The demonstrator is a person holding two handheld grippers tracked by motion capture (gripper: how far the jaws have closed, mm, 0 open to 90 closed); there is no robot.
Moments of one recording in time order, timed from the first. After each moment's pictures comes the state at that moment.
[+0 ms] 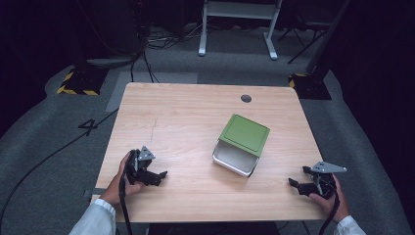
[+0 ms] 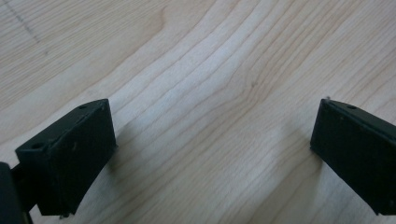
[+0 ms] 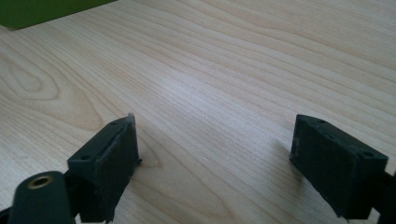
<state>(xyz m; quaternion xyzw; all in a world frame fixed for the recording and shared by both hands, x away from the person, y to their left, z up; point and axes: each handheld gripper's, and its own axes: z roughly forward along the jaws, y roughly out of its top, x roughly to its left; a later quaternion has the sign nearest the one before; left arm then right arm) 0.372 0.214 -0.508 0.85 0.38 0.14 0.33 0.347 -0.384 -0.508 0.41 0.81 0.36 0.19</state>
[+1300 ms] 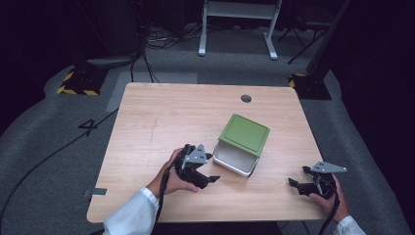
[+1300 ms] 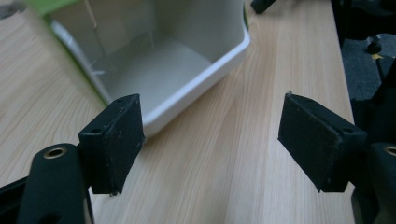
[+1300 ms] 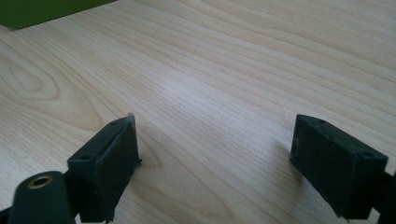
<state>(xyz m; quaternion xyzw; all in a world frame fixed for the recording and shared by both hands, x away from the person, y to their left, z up) 0.363 0.064 -0.435 0.88 0.12 0.07 0.45 0.348 -0.384 -0.508 0.41 0.82 0.36 0.19</state>
